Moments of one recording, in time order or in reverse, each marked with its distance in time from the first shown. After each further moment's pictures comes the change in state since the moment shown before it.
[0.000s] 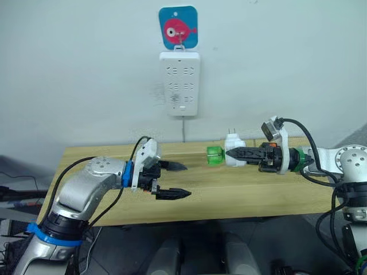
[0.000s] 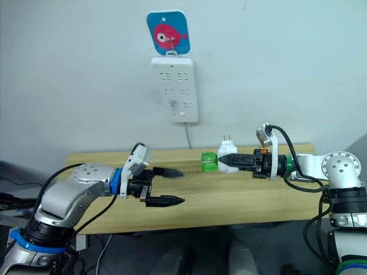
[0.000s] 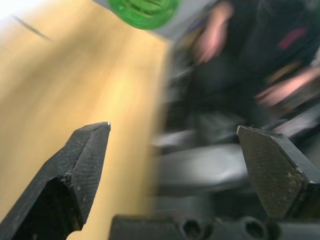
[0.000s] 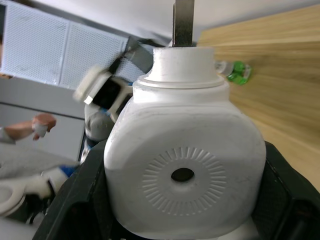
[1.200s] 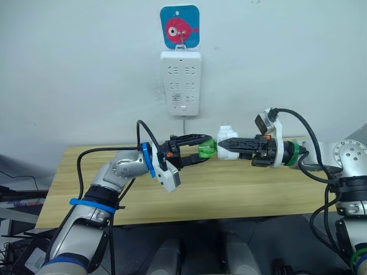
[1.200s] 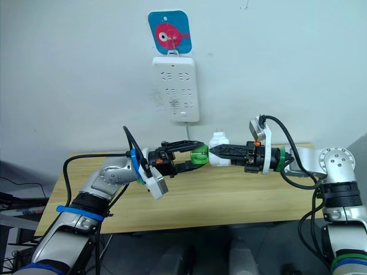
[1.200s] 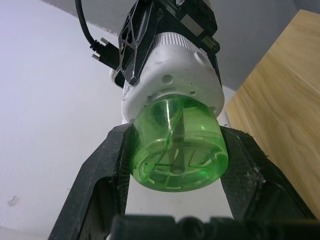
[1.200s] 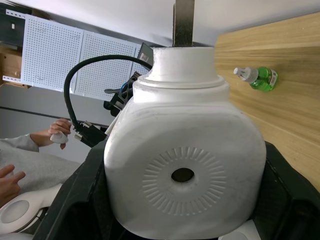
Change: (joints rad) left arm -0.277 -0.123 -0.111 0.589 0.636 -1.385 0.531; right arm -0.039 0.025 0.058 -0.007 0.309 -0.034 -0.260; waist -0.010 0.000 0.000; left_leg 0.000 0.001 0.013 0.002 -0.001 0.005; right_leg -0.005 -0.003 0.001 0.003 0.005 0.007
